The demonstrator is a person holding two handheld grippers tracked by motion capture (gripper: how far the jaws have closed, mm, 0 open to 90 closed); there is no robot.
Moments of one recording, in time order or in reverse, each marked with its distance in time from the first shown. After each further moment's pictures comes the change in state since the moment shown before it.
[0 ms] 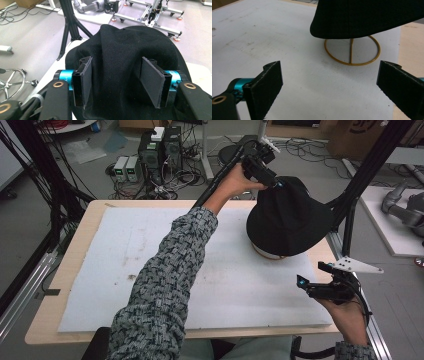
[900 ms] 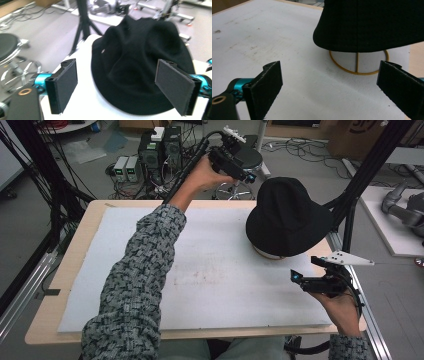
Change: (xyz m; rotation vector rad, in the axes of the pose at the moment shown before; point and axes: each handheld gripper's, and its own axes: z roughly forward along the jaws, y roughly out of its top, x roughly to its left) left arm 0.023 -0.032 -0.080 -0.013 0.094 -0.043; right arm 0.001 0.011 0.018 -0.003 0.038 -0.017
